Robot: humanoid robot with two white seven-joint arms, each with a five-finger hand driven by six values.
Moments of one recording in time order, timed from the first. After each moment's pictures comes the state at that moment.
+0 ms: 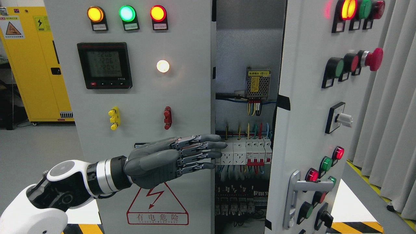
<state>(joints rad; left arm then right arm) -0.99 0.52 -0.51 -1.62 1.14 0.45 -0.67 0.00 0.08 0.09 -0.10 -0.15 0.09 0.01</state>
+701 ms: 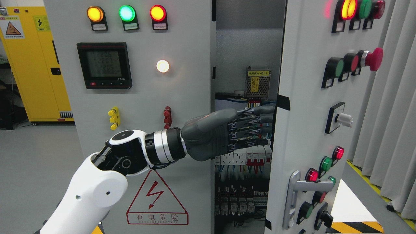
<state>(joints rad) -1.17 0.22 -0.55 -1.39 1.15 0.53 -0.65 0.00 0.09 0.09 -0.10 -0.15 0.09 0.01</state>
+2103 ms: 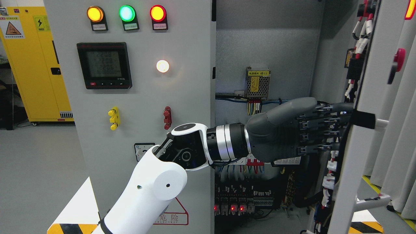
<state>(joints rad) -1.23 -0.05 -0.56 -1.31 1.14 0.60 -0.65 0.00 0.09 0.09 -0.10 -0.15 0.09 0.01</state>
